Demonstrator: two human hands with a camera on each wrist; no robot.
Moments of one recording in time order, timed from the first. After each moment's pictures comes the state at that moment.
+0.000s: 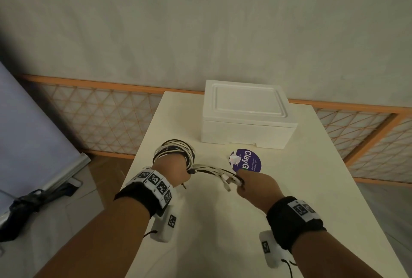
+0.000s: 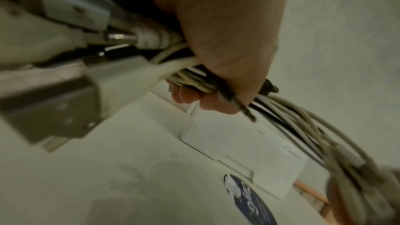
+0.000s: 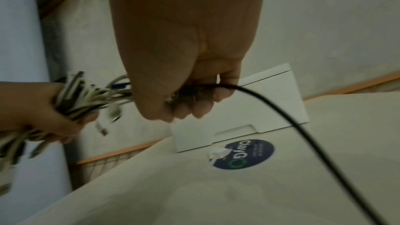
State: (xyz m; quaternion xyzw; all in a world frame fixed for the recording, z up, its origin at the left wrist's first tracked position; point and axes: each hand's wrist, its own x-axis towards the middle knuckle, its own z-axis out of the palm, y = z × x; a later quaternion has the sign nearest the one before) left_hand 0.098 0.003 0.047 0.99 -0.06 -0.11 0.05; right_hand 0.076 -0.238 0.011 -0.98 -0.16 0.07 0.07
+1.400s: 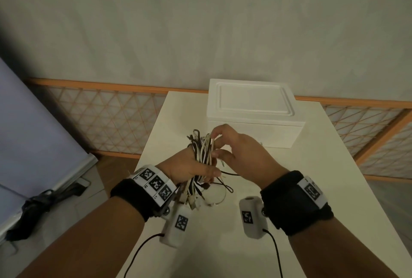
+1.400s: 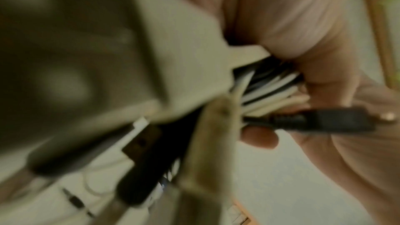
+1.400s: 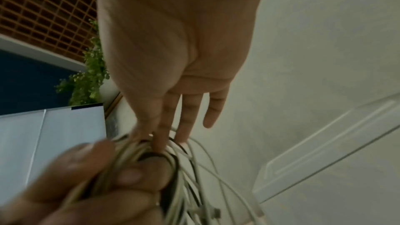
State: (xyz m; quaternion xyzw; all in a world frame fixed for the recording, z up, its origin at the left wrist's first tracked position) left_hand 0.089 -0.006 0.081 0.71 -0.15 -0.23 0.64; right_hand 0.095 -0.184 0.109 -0.88 -0.32 -0.05 0.36
